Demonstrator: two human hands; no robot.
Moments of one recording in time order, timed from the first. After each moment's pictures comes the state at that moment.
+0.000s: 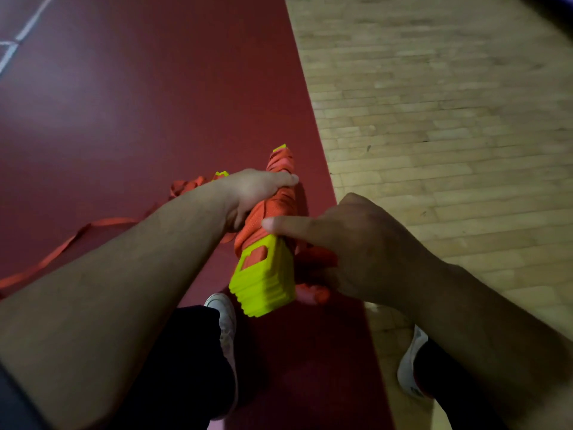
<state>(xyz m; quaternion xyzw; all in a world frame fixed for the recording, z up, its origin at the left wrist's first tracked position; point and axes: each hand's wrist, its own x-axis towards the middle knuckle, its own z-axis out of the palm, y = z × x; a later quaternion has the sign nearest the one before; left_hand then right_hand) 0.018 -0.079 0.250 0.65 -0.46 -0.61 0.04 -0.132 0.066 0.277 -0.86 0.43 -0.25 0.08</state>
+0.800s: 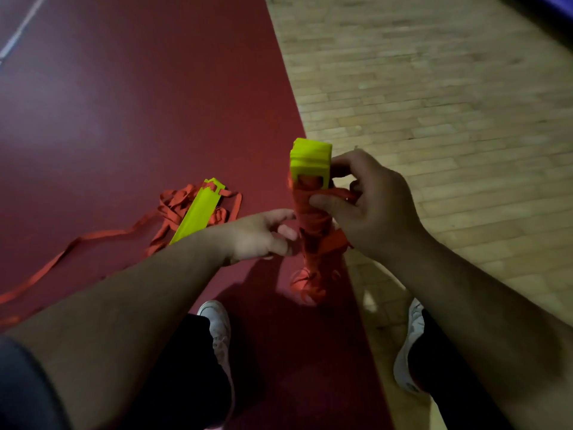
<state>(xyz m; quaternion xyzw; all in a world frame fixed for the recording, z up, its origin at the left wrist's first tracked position) 0.015 -0.038 0.207 0.40 -0.66 -0.64 -0.04 -0.164 0.055 0.270 -0.61 0.65 -0.43 0.15</state>
